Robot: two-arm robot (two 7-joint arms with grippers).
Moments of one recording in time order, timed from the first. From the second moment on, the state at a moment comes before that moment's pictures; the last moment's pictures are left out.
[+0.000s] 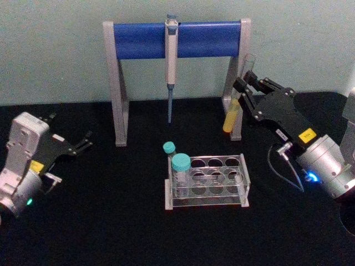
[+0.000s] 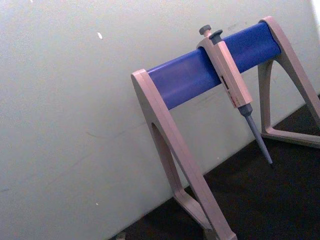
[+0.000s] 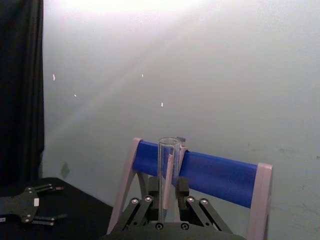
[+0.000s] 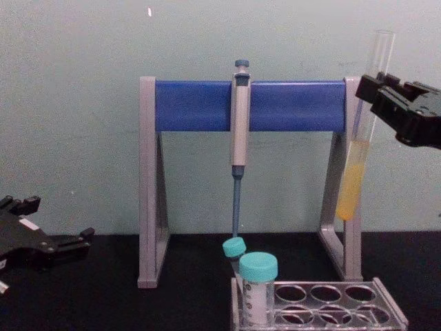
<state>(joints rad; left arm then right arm) -0.20 0.60 0.45 -1.41 -0.25 -0.12 0.03 0.12 0.36 -0.24 -1.62 0.41 -0.27 0.43</state>
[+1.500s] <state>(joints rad) -0.20 0.60 0.45 -1.41 -0.25 -0.12 0.03 0.09 0.59 -0.23 -1.71 0.46 -0.09 0.48</state>
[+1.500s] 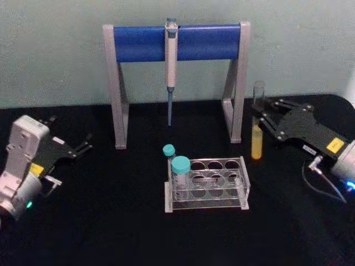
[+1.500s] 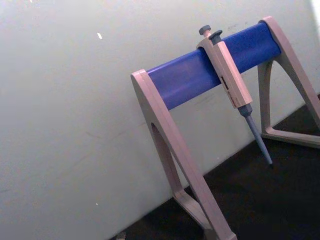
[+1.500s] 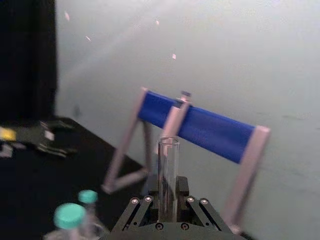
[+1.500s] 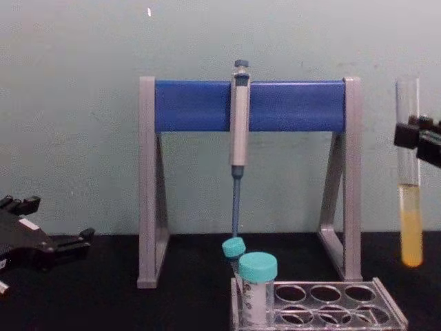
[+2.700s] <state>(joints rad) -0.20 0.60 0.45 -1.41 -0.25 -0.12 0.03 0.15 0.50 -0.25 -1.60 0.71 -0.09 0.70</state>
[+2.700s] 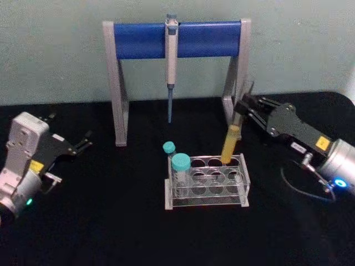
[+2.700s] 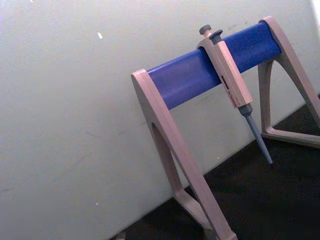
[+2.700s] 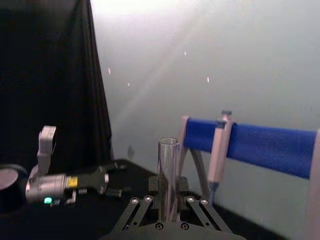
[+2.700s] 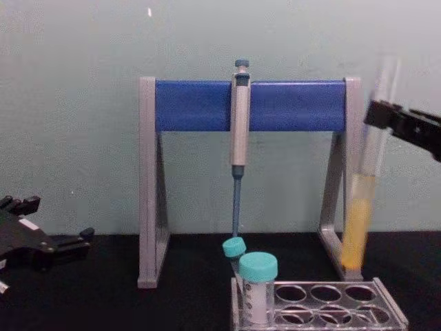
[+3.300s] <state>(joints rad) -0.20 0.60 0.45 -1.41 -0.25 -0.12 0.03 0.13 0.58 -0.23 -1.62 0.50 -0.18 0.51</state>
